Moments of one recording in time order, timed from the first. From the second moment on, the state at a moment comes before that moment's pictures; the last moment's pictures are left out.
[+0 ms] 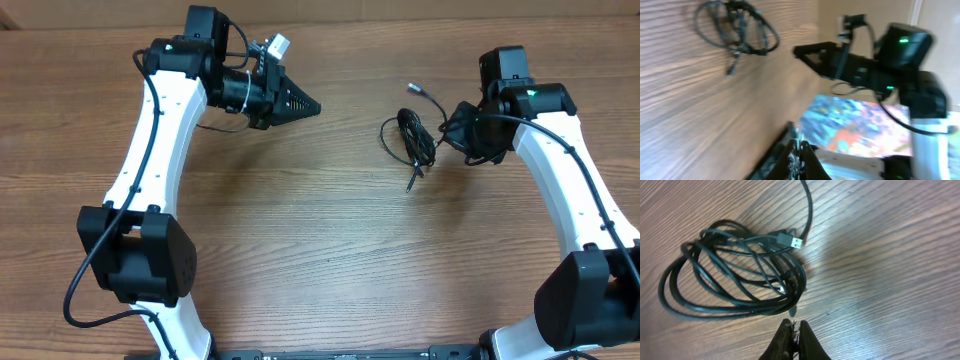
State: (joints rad) left arm -0.14 1.97 1.88 -1.21 1.13 -0.22; right arm 0.08 1.71 1.47 -1.03 -0.09 0.55
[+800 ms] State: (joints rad) left arm -0.27 1.97 1.88 -1.17 0.80 -0.20; right arm 0.09 1.86 1.40 -0.72 -0.30 0.02
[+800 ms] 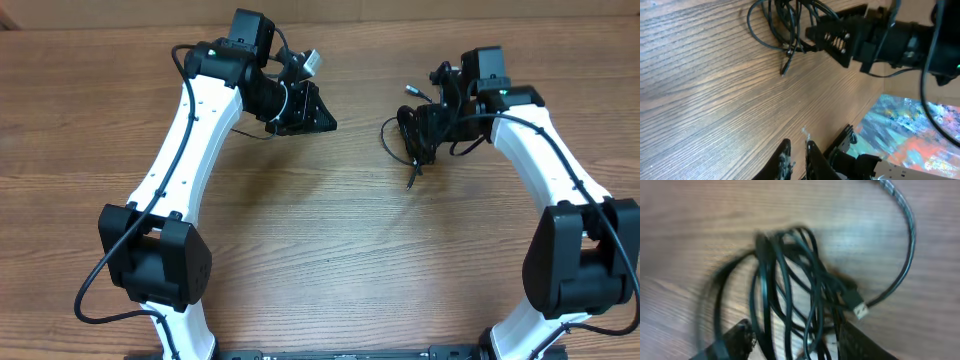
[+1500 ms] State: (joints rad) left arm -0.27 1.97 1.88 -1.23 0.90 0.02; right arm 0.12 1.63 1.44 -1.15 -1.08 -0.19
